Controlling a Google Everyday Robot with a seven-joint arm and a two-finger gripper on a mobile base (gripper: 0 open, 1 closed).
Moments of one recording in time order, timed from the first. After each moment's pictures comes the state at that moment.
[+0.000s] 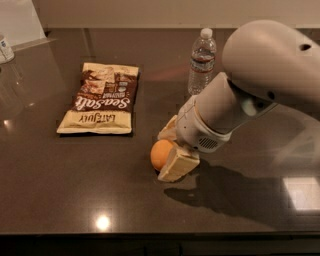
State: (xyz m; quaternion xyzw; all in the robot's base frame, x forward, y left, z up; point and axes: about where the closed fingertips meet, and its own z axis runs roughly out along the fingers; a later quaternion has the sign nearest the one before) arm 0.412 -0.020 0.854 -0.69 0.68 0.15 0.22
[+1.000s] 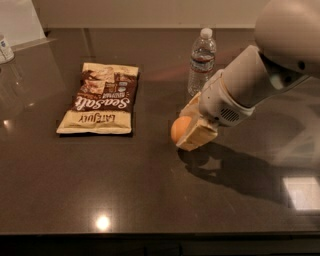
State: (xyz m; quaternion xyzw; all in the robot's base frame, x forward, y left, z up) arm 0.459 -0.064 0.880 -0.63 0.72 0.13 0.24
